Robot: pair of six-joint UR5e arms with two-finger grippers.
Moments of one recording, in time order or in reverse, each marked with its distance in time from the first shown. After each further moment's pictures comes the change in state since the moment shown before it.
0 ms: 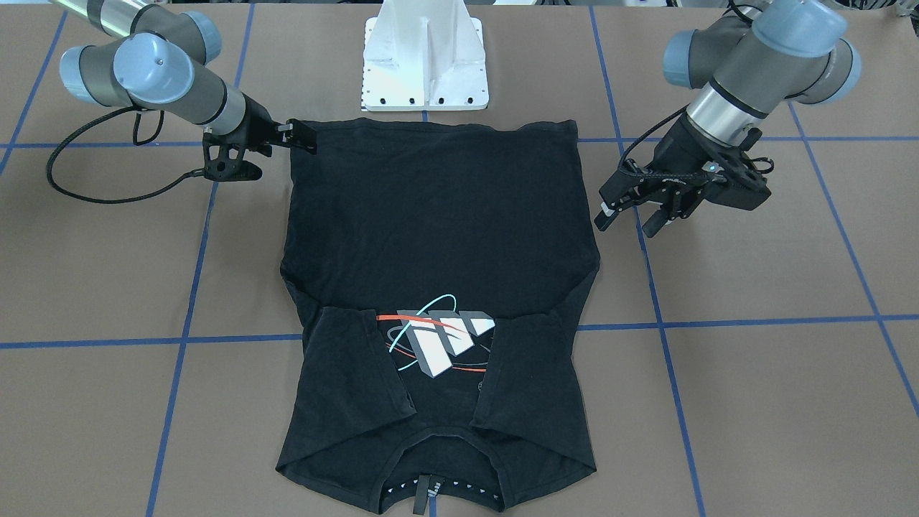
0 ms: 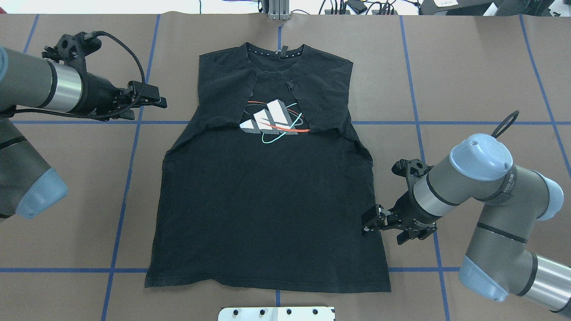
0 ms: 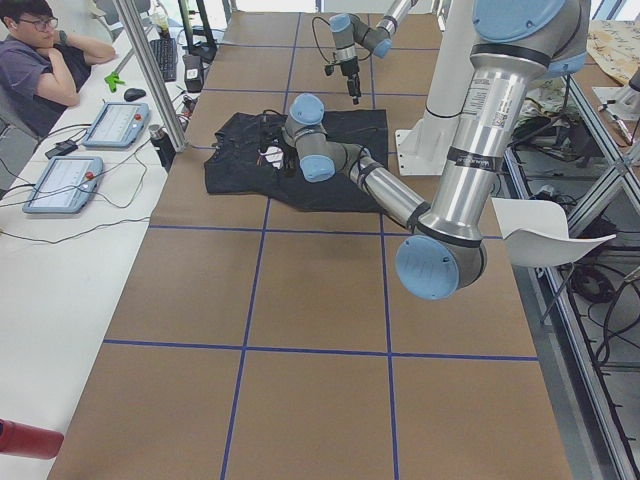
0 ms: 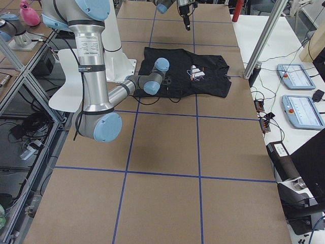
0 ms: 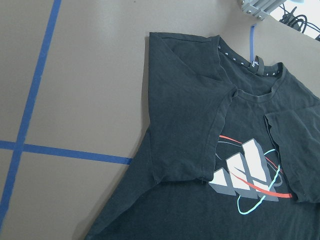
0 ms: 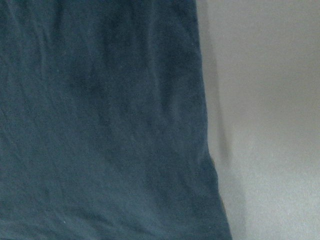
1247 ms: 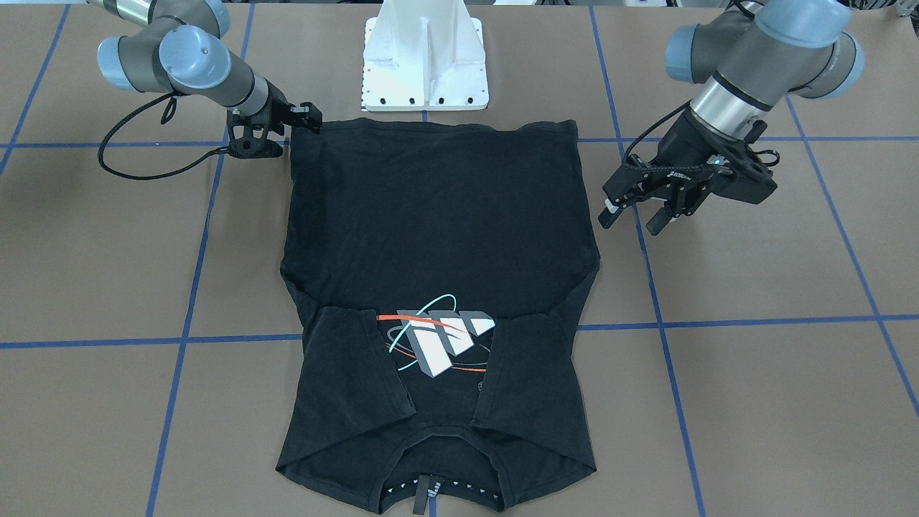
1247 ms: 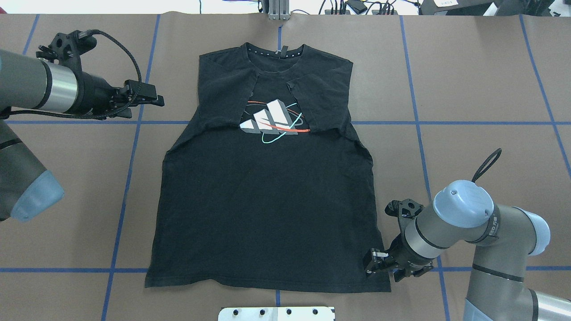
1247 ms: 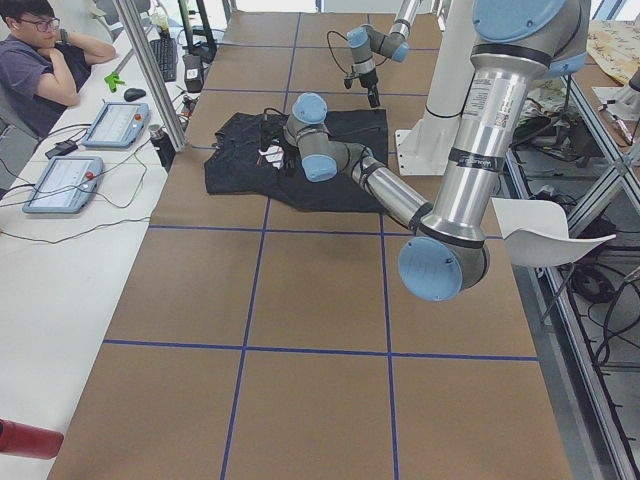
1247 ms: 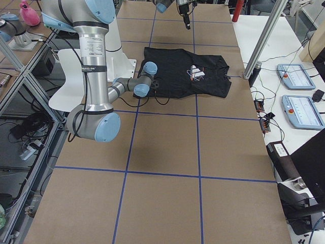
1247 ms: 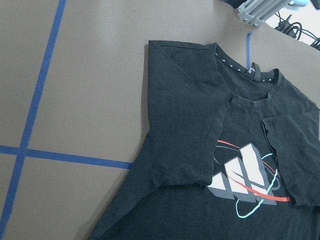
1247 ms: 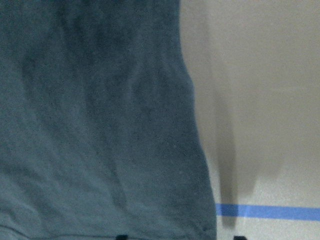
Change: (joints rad) left arm 0.000 0.015 -0.018 -0.002 0.023 0.000; right arm -0.151 -0.046 0.007 -0.001 -0.086 0.025
